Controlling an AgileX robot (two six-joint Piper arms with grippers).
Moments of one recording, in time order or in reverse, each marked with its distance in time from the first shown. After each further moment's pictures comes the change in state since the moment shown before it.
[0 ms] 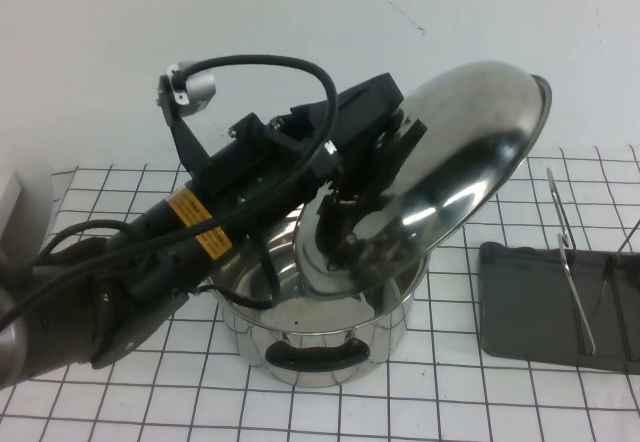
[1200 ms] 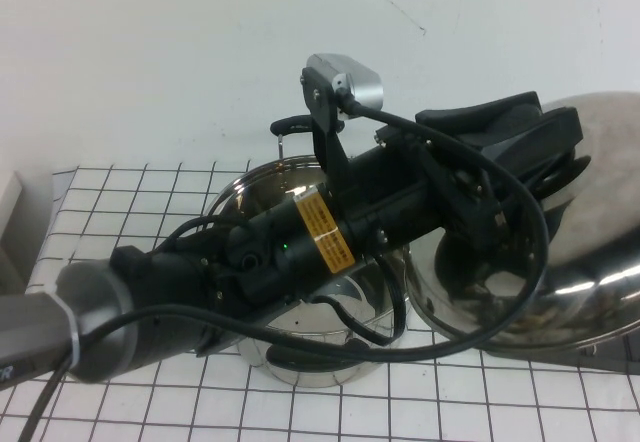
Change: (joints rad) right arm 0.000 0.560 -0.431 1.004 0.445 -1.487; left arm -0.219 0.101 -0.174 0.053 -0.005 0.270
